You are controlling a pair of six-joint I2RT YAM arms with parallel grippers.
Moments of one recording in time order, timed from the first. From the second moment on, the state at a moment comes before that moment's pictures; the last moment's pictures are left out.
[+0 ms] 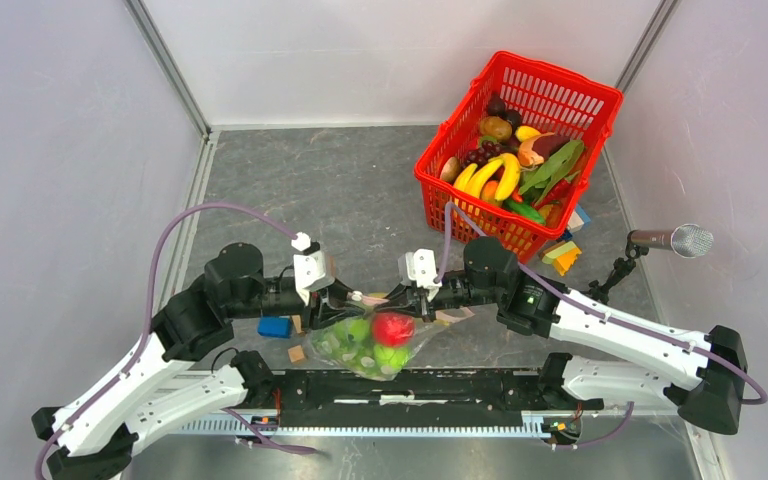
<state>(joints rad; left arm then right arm) -0.88 0.65 0.94 -0.58 0.50 0.09 1.06 1.03 0.82 0.04 -0.56 -0.21</state>
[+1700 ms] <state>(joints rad) -0.87 0.62 0.85 -0.50 0.45 0.12 1.07 1.13 0.97 0.12 -0.60 -0.14</state>
